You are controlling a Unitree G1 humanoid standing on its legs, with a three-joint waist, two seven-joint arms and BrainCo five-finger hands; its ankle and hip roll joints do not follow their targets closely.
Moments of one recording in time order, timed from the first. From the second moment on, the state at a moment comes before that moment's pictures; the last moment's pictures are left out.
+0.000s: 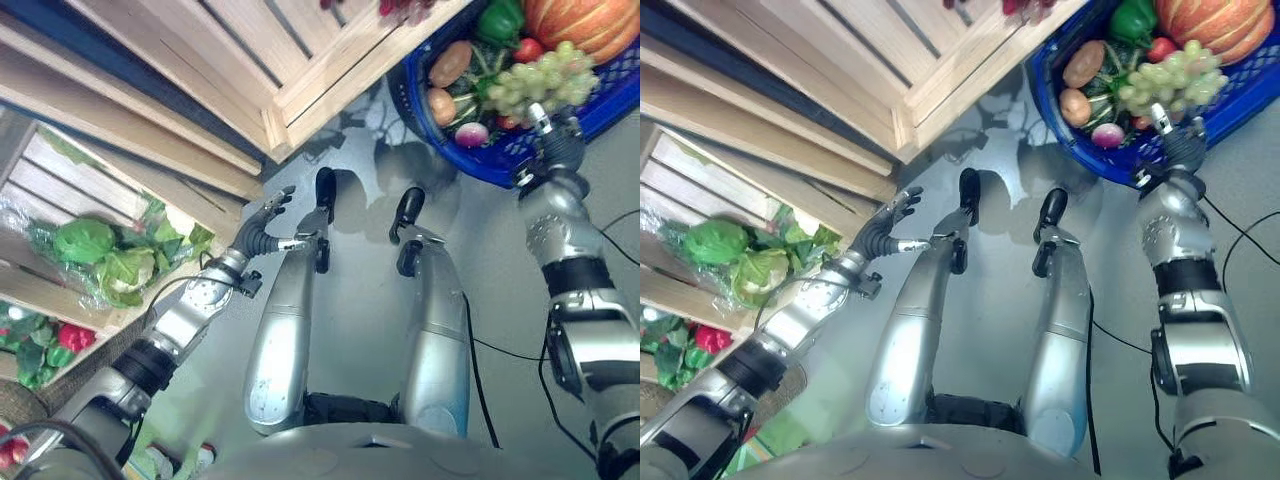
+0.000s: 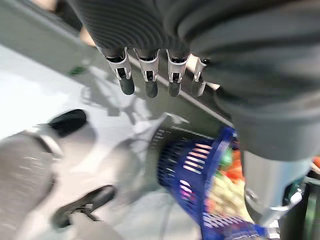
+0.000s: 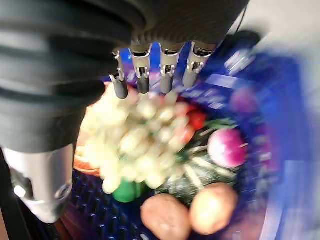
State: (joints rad) left arm -0.22 0.63 -0.53 0.12 -0.30 -0.28 0.11; right arm -0.56 -0.59 0.07 0.56 0.73 -0.02 -0.45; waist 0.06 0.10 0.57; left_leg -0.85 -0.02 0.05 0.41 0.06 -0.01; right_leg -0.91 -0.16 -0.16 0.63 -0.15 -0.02
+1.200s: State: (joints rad) left arm -0.28 0.72 -0.17 -0.05 0.48 -0.11 0.75; right arm -0.01 -0.59 0.16 -0.01 0.16 -0.23 -0.36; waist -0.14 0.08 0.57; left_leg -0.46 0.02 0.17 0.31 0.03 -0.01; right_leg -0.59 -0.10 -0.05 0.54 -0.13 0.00
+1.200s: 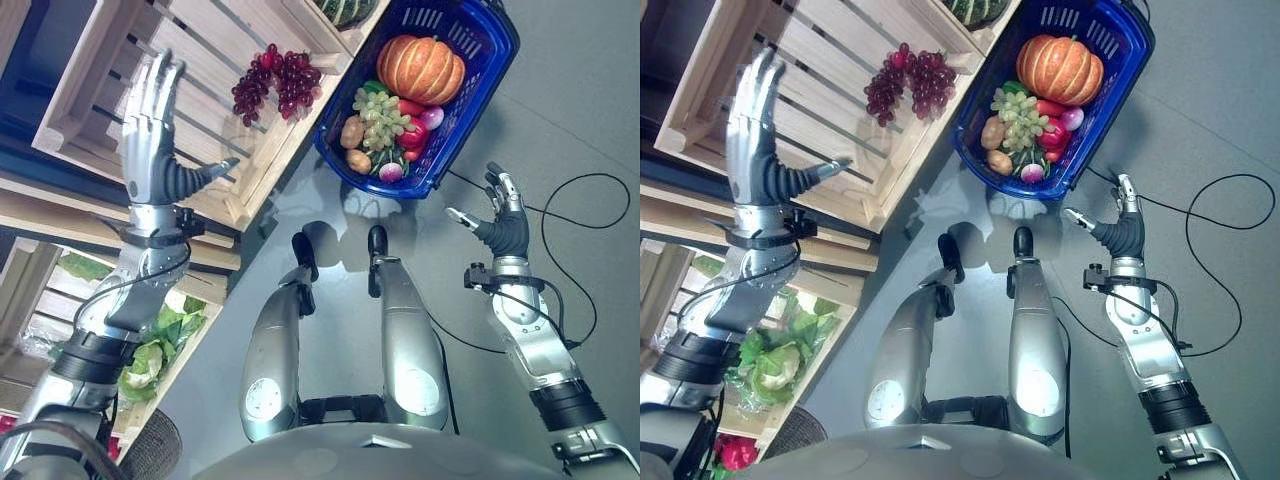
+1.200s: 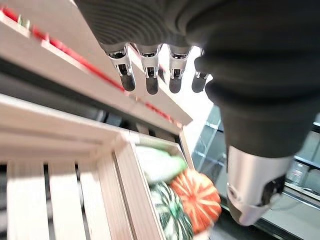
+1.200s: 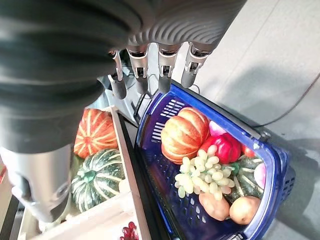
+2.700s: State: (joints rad) left arm -0.88 0.62 -0.31 0.69 0.07 0.17 0.85; right arm -0.16 -0.69 0.35 -0.06 0.03 -0.13 -0.17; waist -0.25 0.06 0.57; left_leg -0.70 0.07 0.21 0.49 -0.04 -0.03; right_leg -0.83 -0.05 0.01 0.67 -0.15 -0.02
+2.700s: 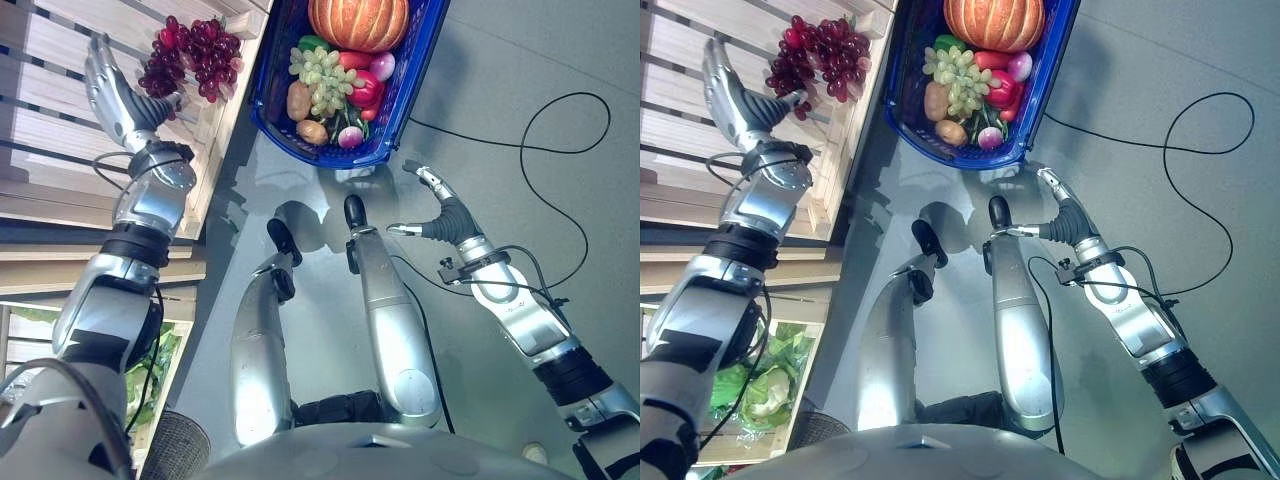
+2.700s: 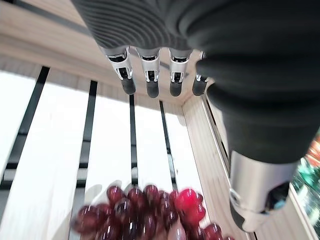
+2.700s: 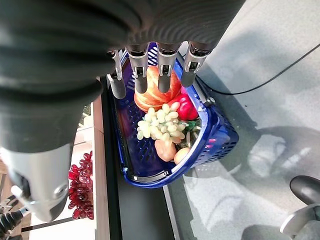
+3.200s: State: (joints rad) left arm -0.97 0.64 -0.35 0.76 0.07 0.19 0.86; right arm -0.17 -0.69 0.37 -0.05 0.04 -0.13 -0.19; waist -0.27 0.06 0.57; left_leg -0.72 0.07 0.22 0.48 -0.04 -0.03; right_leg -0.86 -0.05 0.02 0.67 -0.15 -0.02
